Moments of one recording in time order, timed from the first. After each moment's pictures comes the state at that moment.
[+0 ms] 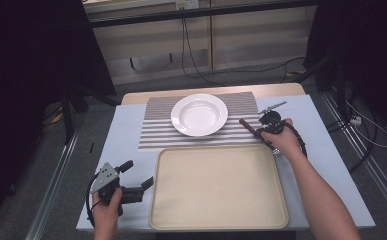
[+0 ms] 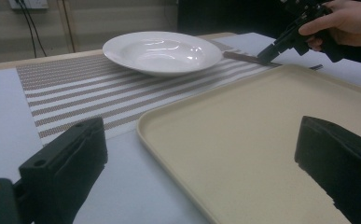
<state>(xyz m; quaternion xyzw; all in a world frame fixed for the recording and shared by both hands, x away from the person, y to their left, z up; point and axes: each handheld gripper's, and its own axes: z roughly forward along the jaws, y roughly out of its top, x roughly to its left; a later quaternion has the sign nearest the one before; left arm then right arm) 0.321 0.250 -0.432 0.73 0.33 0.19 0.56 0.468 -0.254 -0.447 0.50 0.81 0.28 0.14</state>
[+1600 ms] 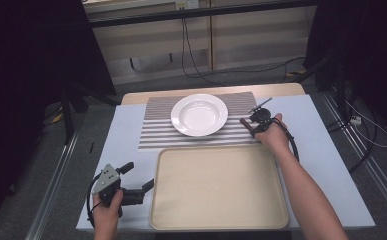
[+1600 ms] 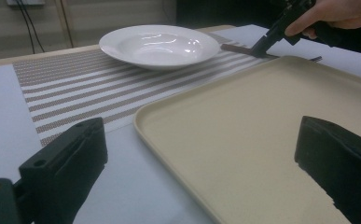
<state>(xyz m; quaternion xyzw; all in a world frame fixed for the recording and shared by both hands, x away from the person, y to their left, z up) 0.317 0.249 -0.433 0.74 0.33 0.19 0.55 0.481 -0.228 -0.442 0.52 0.81 0.19 0.16</state>
